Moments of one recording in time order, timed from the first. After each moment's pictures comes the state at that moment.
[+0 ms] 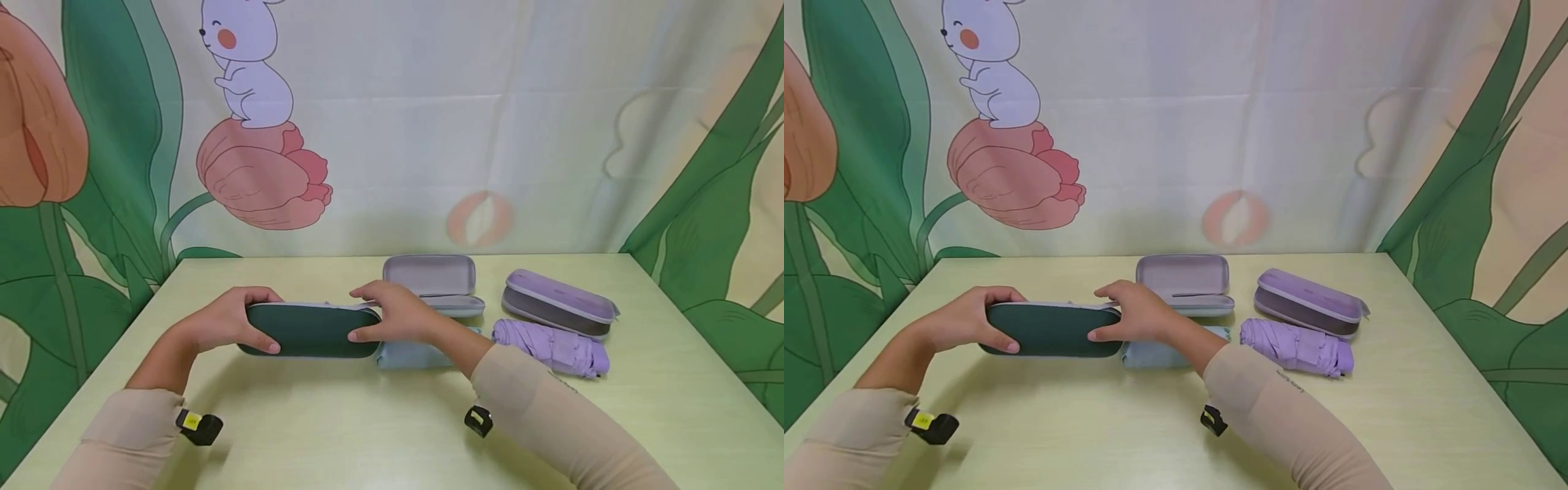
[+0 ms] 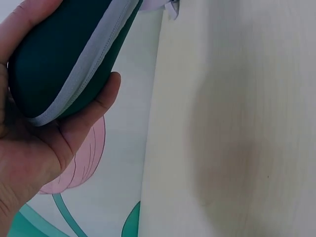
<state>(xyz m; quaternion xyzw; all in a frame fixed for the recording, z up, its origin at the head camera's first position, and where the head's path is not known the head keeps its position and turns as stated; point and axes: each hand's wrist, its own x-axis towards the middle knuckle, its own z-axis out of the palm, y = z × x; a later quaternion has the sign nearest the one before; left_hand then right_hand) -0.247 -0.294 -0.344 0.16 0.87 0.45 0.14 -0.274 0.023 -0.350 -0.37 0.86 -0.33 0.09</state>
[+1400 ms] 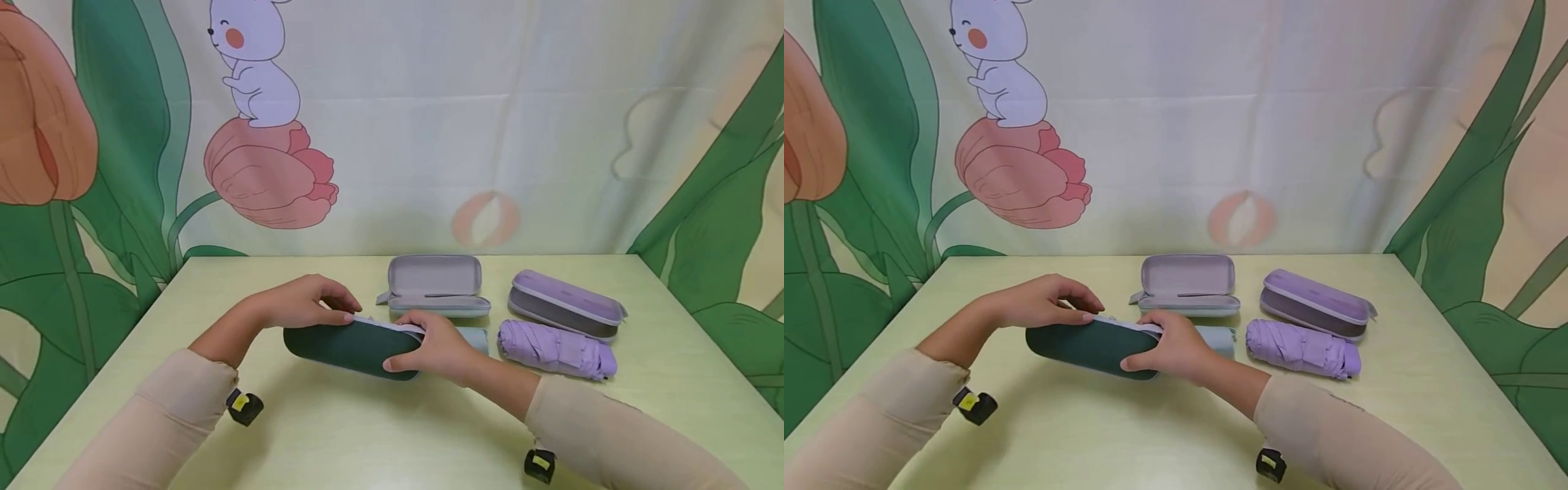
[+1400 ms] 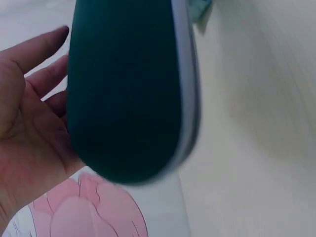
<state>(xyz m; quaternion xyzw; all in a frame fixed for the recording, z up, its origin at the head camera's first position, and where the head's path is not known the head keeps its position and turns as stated) -0.262 -0.203 -0.309 0.30 0.88 0.30 0.19 -0.226 0.056 -0.374 -0.19 0.83 -0.52 0.11</state>
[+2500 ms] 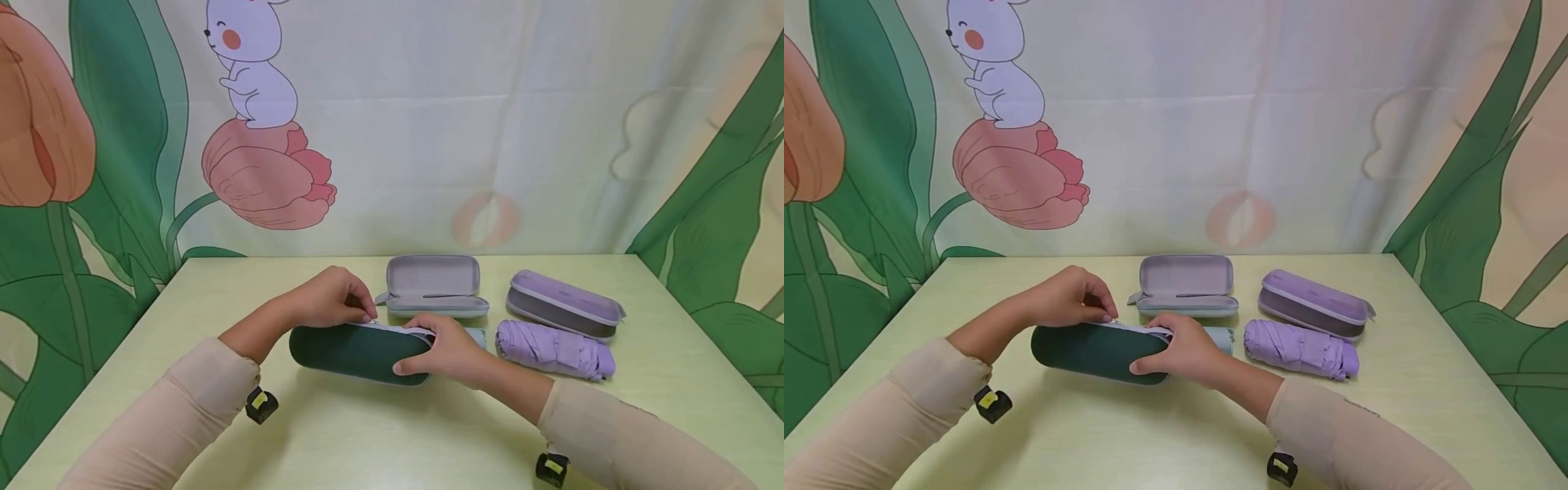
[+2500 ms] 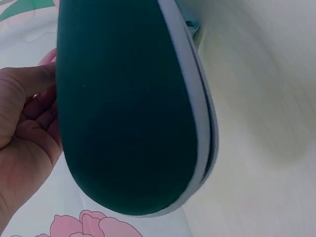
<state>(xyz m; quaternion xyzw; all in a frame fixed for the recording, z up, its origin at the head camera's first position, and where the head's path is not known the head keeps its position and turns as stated) -0.266 -0.165 -0.306 0.36 0.88 0.29 0.11 -0.225 0.074 -0.373 -0.20 0.82 -0.52 0.12</state>
